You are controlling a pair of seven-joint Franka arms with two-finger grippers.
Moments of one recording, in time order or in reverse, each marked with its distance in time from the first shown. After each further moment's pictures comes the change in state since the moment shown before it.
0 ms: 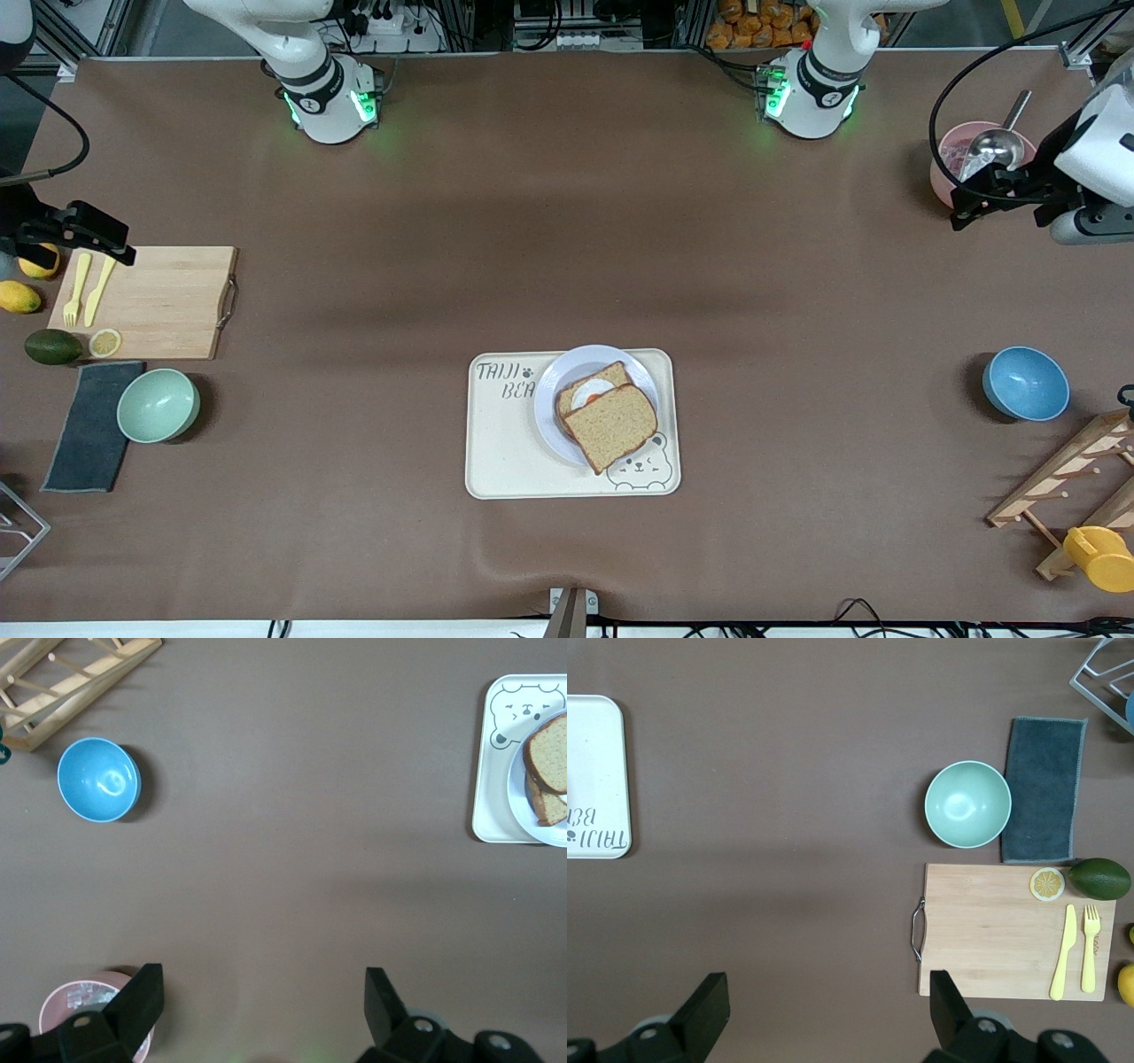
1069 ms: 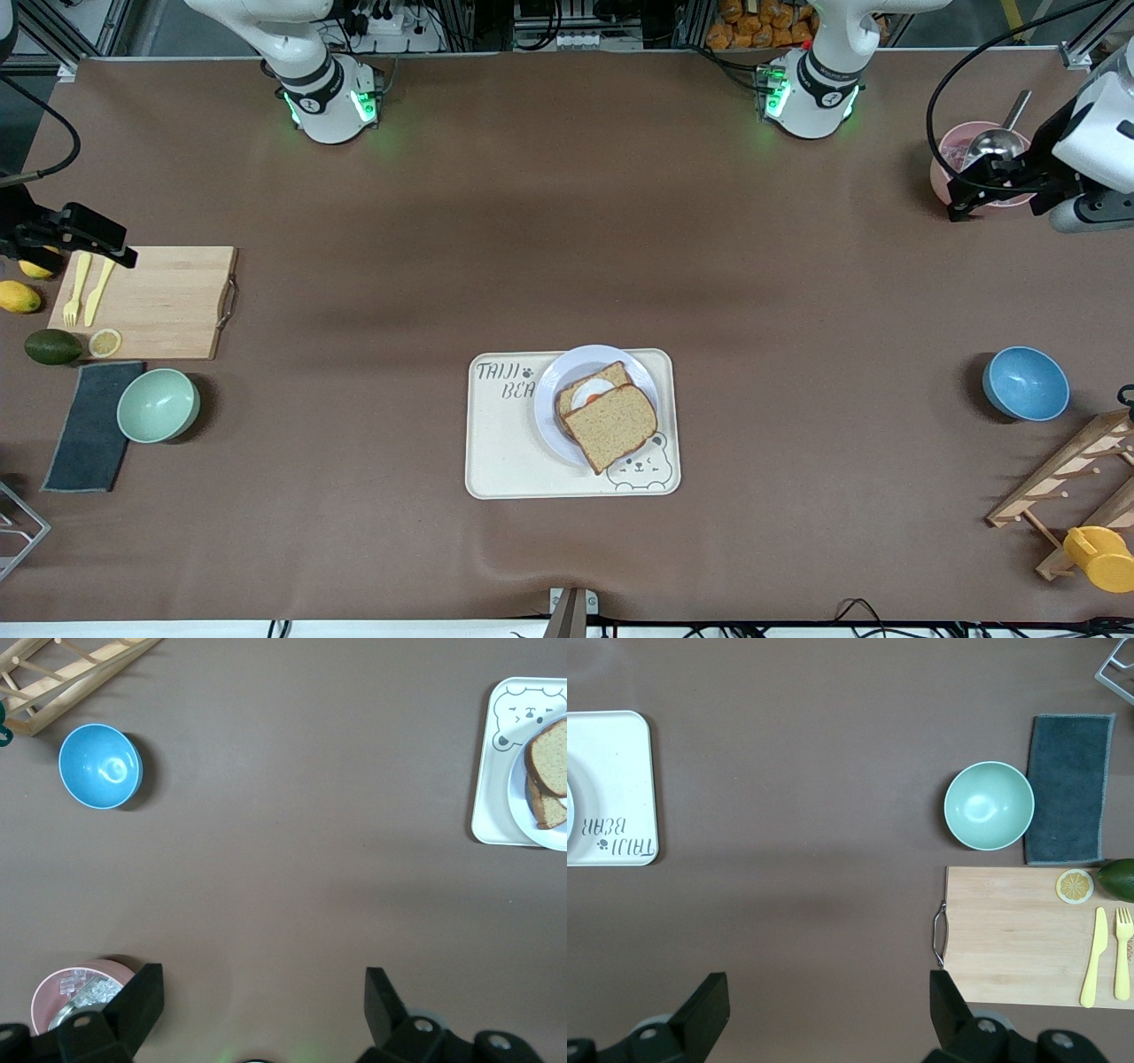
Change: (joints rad) left arm -0.039 -0.028 0.045 -0.028 -0.001 0.003 -0.023; right arm -0.016 0.006 0.000 0.009 0.062 0.001 0.002
